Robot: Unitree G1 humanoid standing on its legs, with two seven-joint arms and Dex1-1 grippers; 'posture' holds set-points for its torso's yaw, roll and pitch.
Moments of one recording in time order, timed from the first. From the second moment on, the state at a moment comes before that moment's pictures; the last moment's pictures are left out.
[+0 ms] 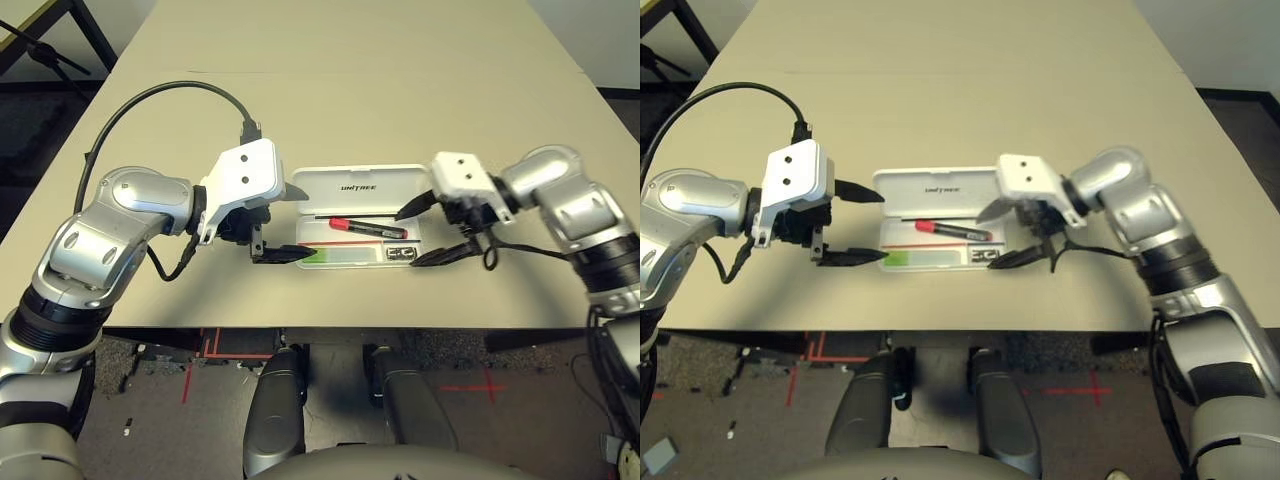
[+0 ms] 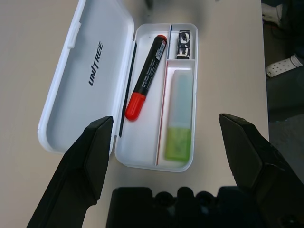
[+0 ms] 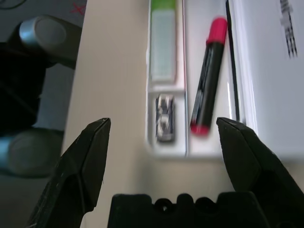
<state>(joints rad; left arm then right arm) -0.60 0.88 -0.17 -0.42 -0.38 0.72 -1.12 -0.77 -0.85 0.28 0.16 0.23 0.38 1.60</state>
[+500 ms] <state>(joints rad) -0.58 0.89 -0.17 -0.41 -0.39 0.71 -1.13 -0.63 -1.08 0.05 0.17 0.35 0.52 1.57</state>
